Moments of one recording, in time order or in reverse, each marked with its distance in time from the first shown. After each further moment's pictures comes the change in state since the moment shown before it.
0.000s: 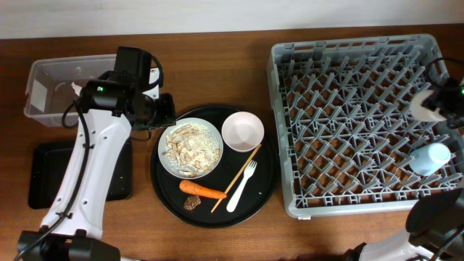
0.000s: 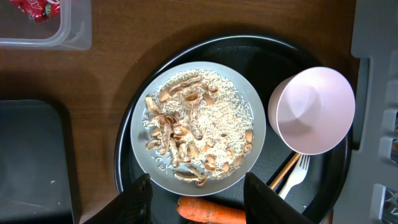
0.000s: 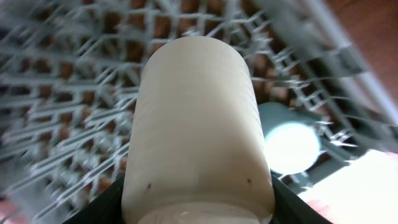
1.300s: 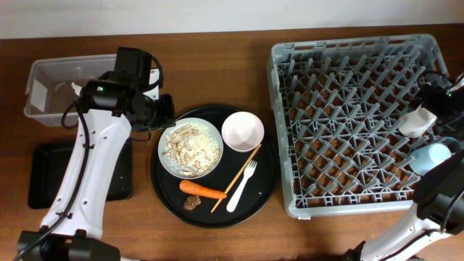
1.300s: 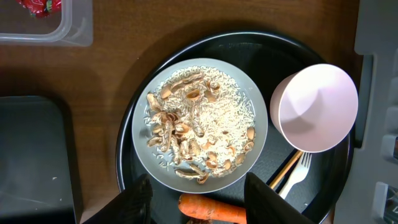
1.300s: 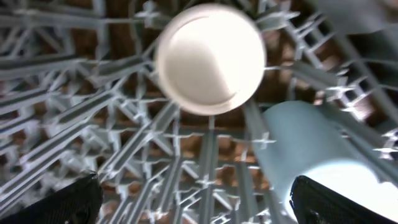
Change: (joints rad) left arm 0.000 0.000 0.000 -0.011 -0.004 0.000; right arm -0.005 0.219 0.001 0.017 -0.018 0.053
